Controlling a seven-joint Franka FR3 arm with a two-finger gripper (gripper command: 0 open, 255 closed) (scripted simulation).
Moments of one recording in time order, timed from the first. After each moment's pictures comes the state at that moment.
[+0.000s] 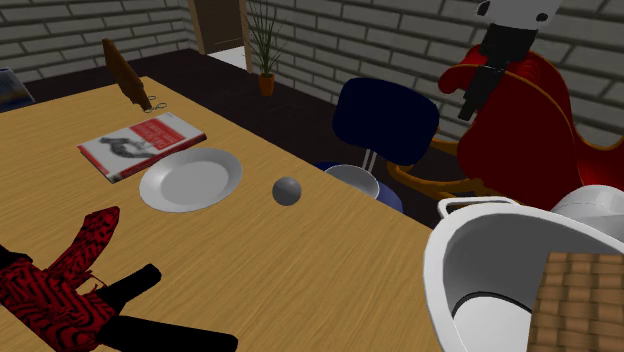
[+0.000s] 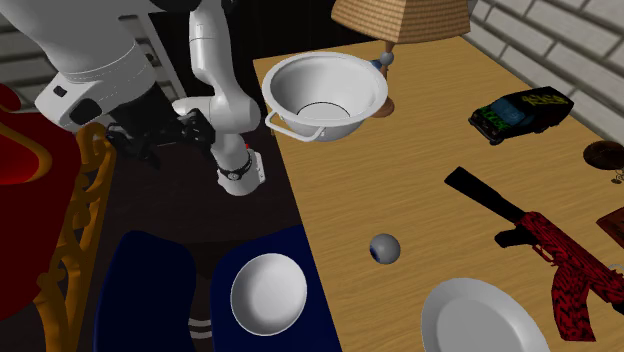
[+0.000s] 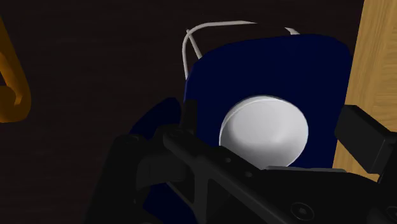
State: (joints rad) arm -0.02 -0.81 0.02 -2.30 0.08 1.45 -0.12
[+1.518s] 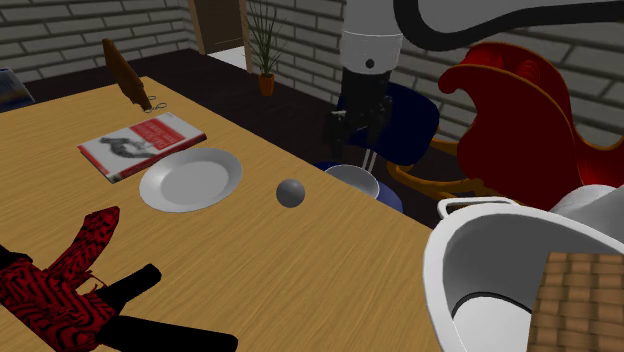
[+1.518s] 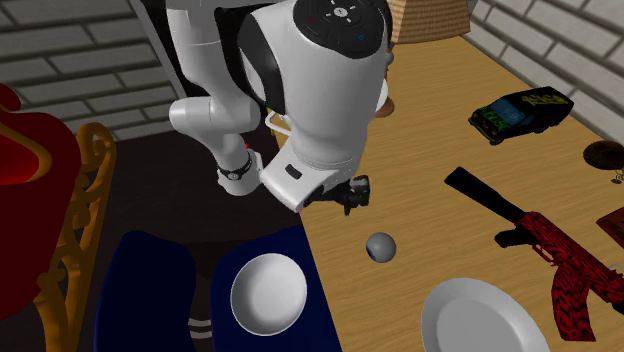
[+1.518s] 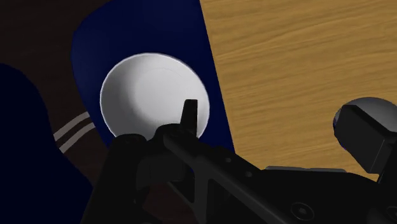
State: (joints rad) arm -0.01 -0.31 0.54 -2.01 0.19 1.67 0.53
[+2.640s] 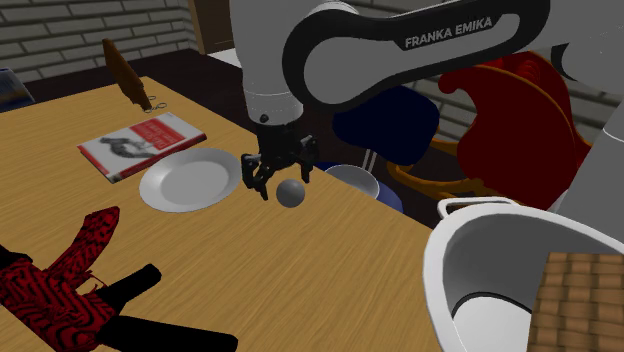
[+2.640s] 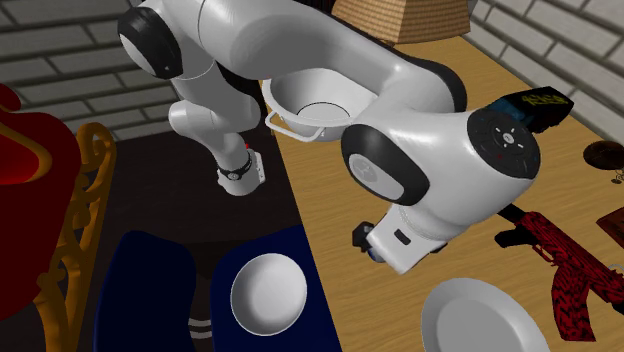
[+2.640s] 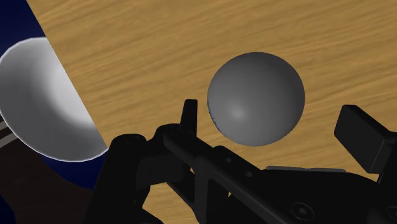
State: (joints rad) arm 0.09 0.21 0.72 -1.69 -0.10 1.76 0.97
